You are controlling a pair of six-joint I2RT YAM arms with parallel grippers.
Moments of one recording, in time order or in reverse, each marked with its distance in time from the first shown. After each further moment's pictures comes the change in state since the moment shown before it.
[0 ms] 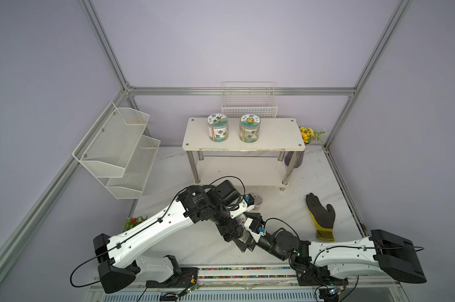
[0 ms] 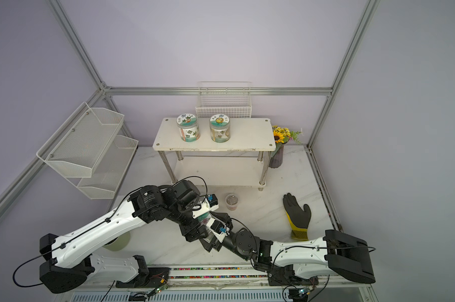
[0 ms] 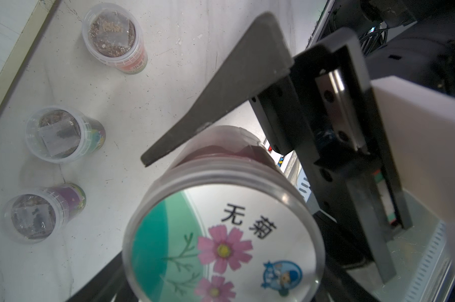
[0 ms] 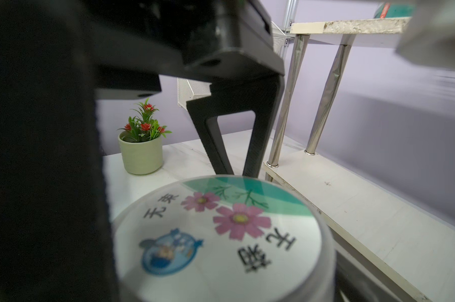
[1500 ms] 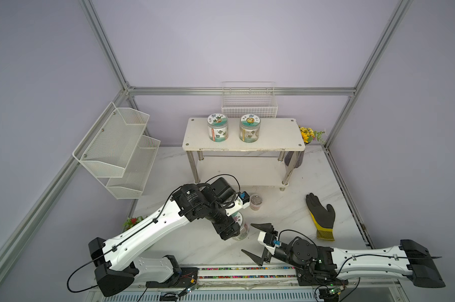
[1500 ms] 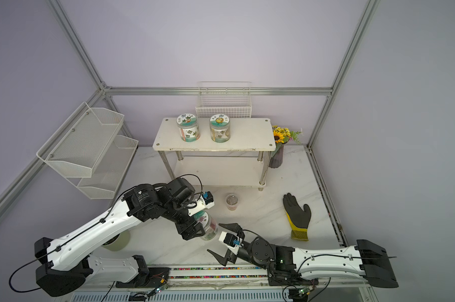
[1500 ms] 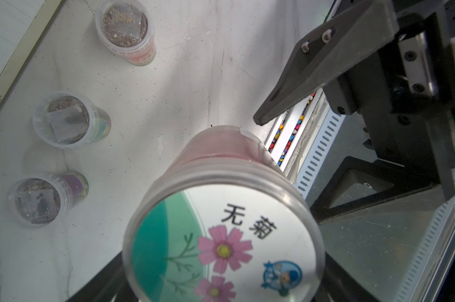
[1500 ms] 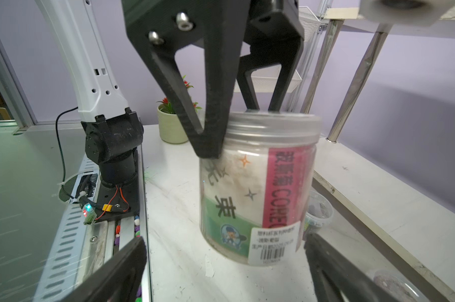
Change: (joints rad) left arm 0.046 -0.023 0.000 -0.027 0.016 0.000; right arm 0.095 -0.372 -0.122 -0.323 -0.040 -0.016
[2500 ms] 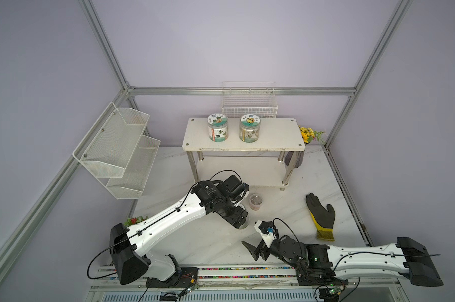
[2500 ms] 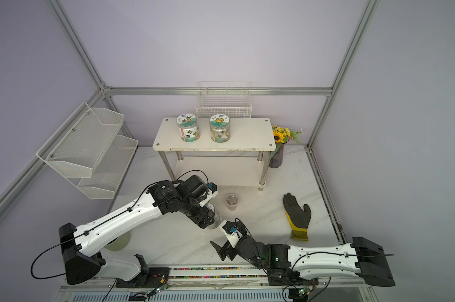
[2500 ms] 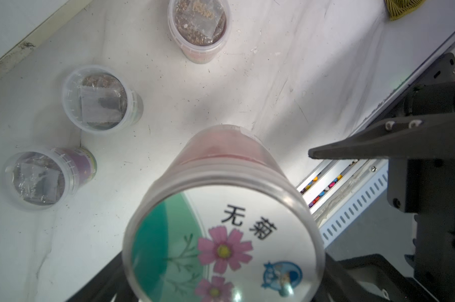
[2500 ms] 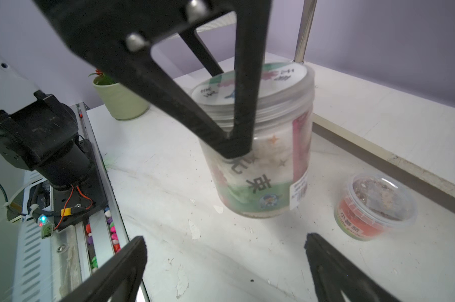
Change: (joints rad) left arm 0.032 0.122 -0.030 0.114 -0.126 -0.261; right arm -0.005 0.084 0.080 -0.217 0.193 0.298
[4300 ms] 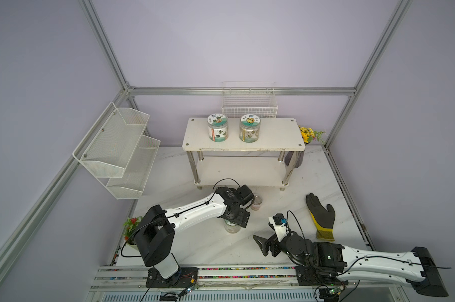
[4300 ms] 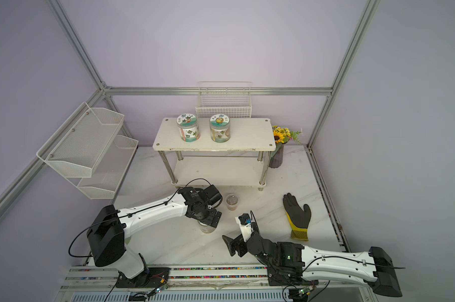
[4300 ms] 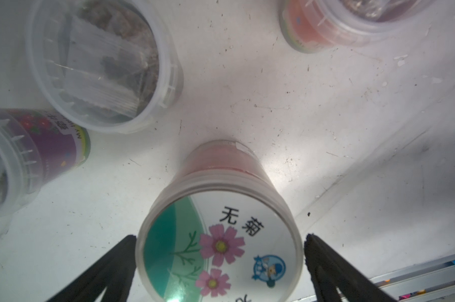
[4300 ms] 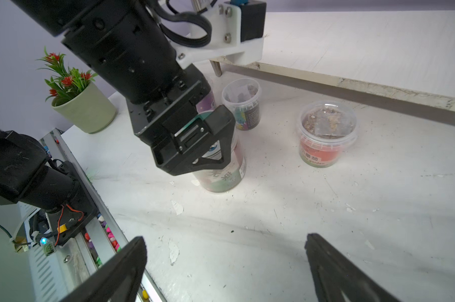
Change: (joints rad) left arm 0.001 0.247 -0.154 0.206 -0.191 -0.318; right arm -0.067 -0.212 0.021 -0.433 0.003 0.351
